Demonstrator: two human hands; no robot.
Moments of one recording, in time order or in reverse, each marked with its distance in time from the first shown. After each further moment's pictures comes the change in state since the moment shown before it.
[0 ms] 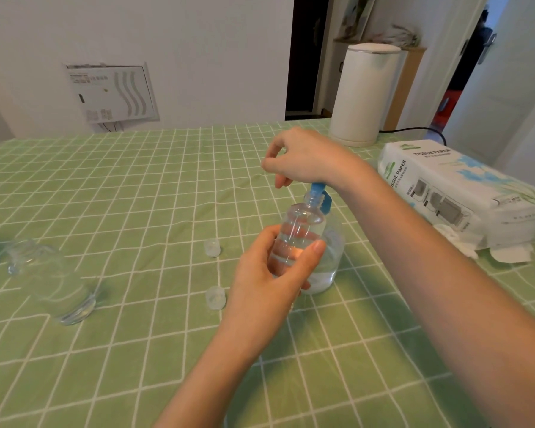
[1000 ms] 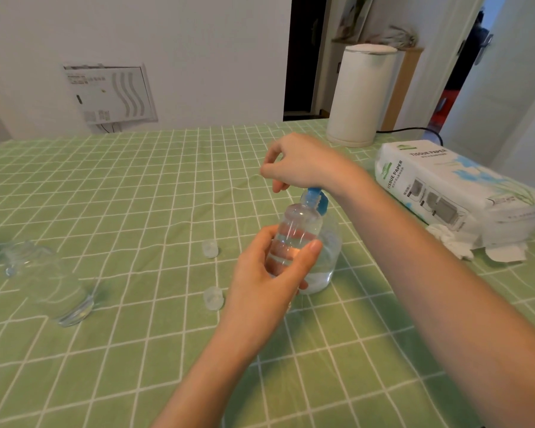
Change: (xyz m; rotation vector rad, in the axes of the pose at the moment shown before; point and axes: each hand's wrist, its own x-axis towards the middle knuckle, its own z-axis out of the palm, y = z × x) left_hand 0.000 0.001 0.001 -0.004 0.009 -0.008; right_hand -0.001 0.002 0.004 -0.015 -0.010 -0.003
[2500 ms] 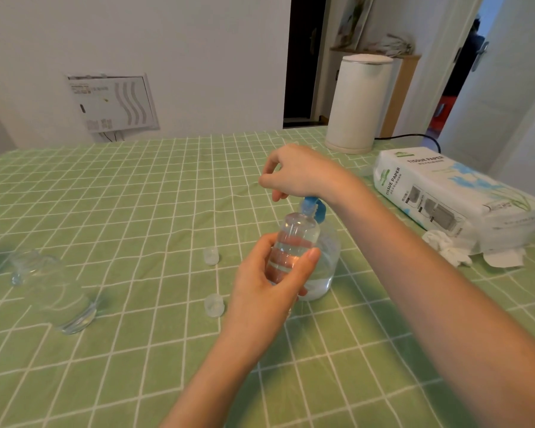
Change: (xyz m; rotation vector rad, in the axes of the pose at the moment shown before) left_hand 0.002 -0.004 0.001 -0.011 -0.006 0.023; right_hand 0.000 -0.001 -0.001 -0.014 -0.019 0.005
